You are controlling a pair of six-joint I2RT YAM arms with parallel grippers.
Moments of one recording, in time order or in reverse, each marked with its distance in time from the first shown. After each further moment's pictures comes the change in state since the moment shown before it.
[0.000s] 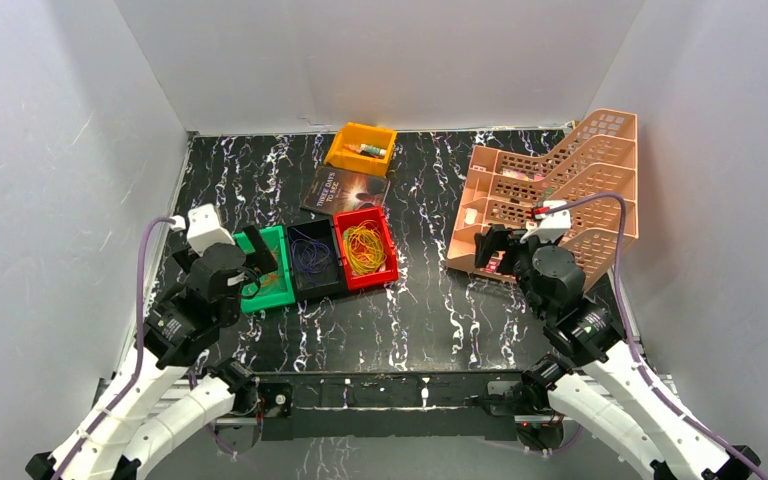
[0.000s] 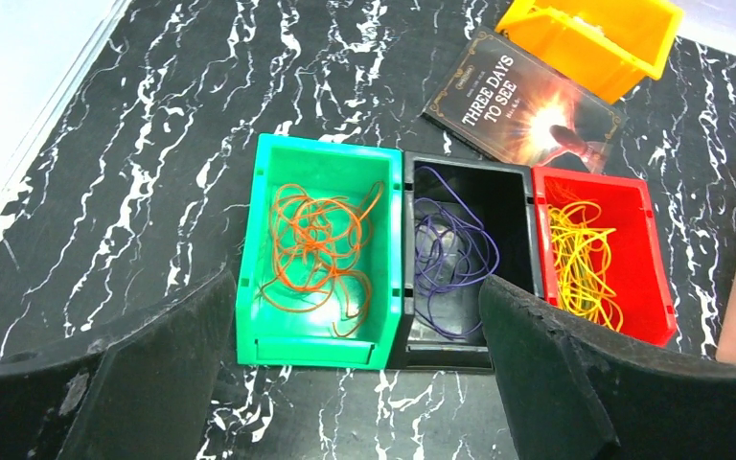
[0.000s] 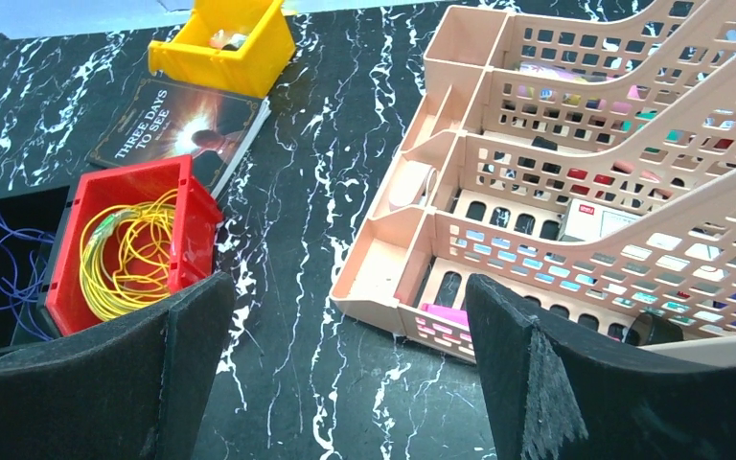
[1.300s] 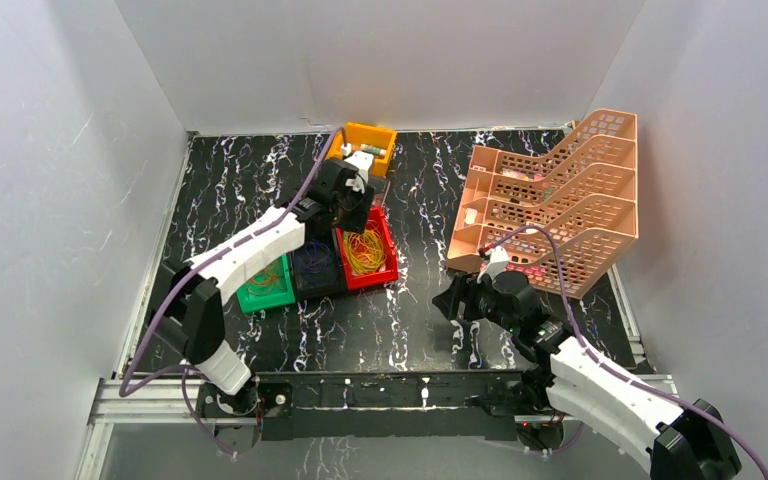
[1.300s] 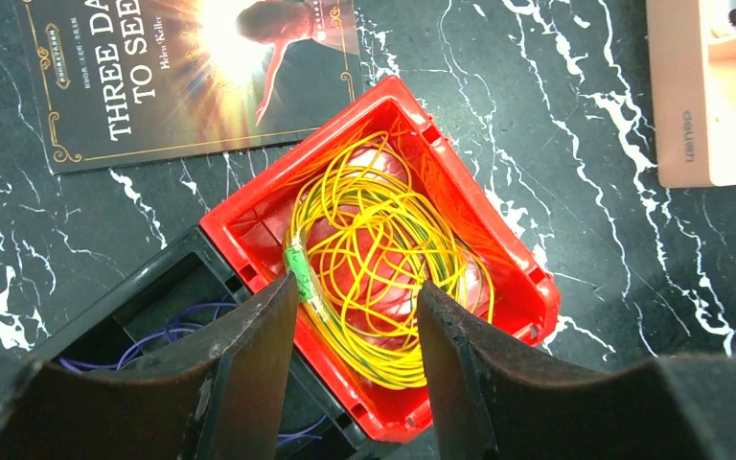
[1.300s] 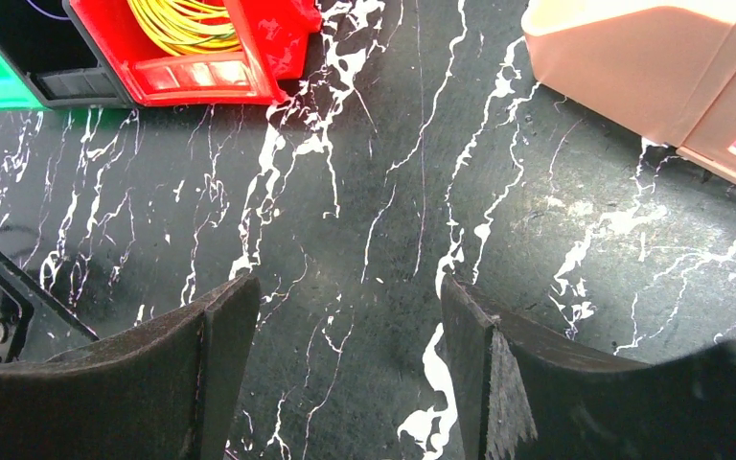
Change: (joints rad) left arm 0.000 0.997 0.401 0.308 0.610 0.384; right arm 0.000 0.127 -0.427 0.292 -0.511 0.234
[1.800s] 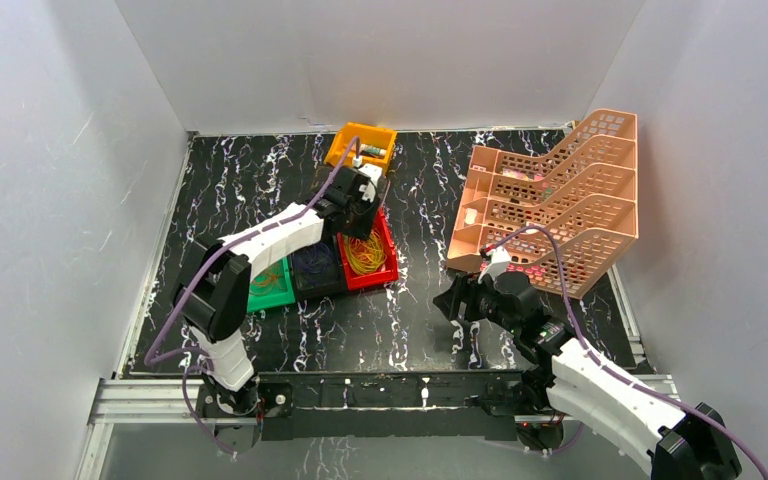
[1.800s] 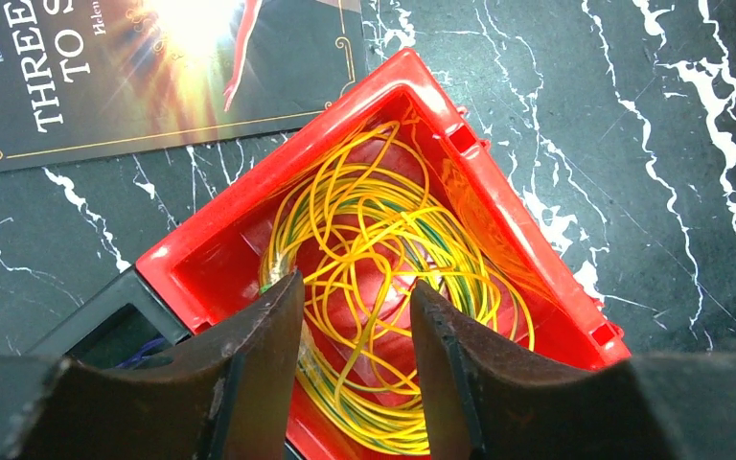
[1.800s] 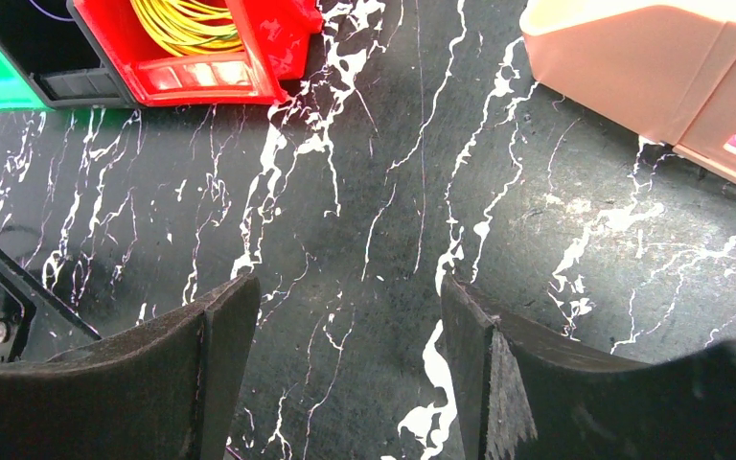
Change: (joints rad) left arm 0.000 0.152 0.002 0.049 0.002 0.004; right arm 0.000 -0.023 0.000 -0.016 0.002 0.000
